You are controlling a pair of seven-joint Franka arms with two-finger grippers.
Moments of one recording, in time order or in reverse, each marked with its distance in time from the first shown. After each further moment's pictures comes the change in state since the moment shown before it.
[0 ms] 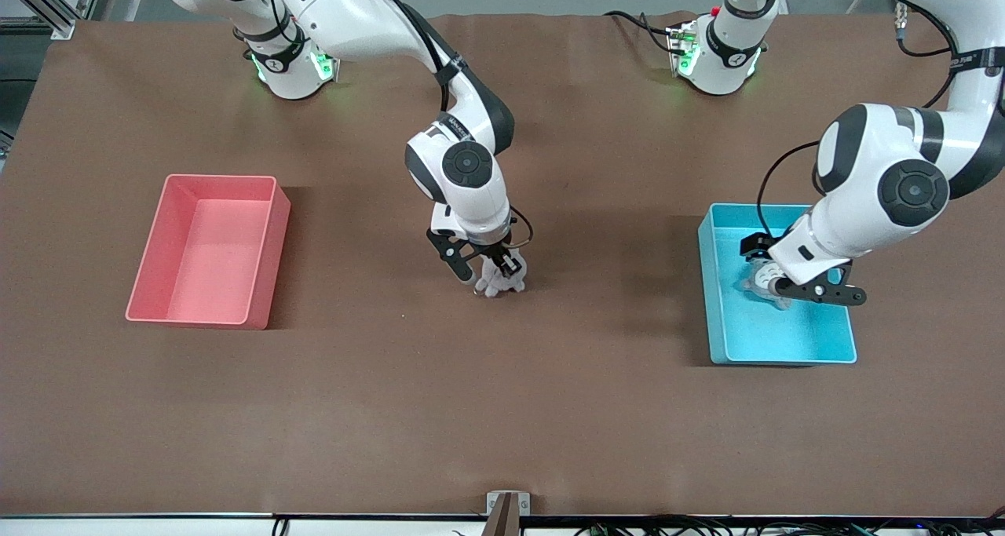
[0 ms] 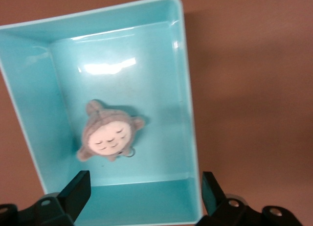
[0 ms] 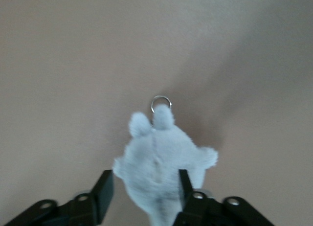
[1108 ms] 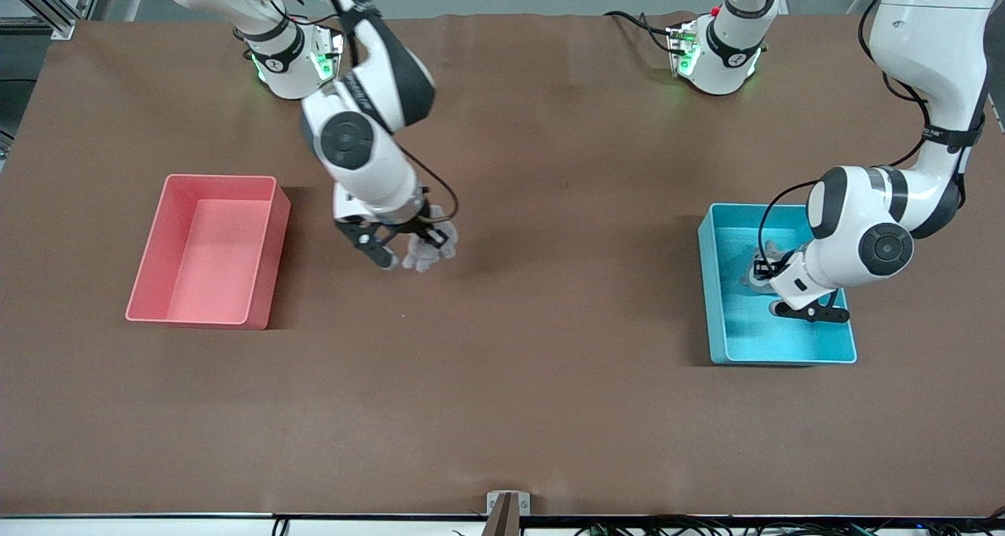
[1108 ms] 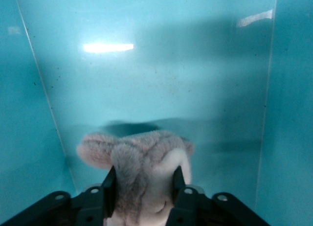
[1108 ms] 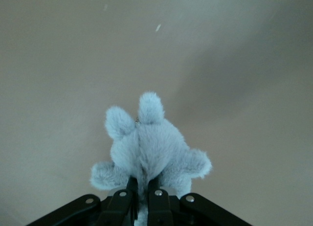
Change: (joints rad) left arm 0.002 0.205 0.172 -0.109 0.037 0.237 0.096; right arm -0.109 -0.281 0.027 -0.235 0.066 -0.146 -0.299
